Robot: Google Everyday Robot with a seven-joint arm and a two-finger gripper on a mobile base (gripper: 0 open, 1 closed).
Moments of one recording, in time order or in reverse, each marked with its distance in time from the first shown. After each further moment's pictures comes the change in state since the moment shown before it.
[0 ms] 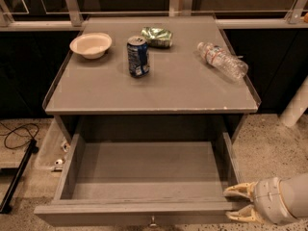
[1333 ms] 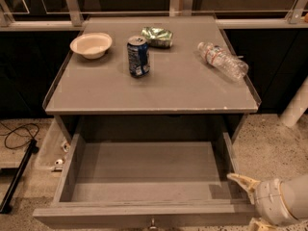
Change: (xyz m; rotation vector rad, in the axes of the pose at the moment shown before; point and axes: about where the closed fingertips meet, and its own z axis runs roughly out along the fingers) arm 0.000 0.000 0.000 0.000 0.000 0.000
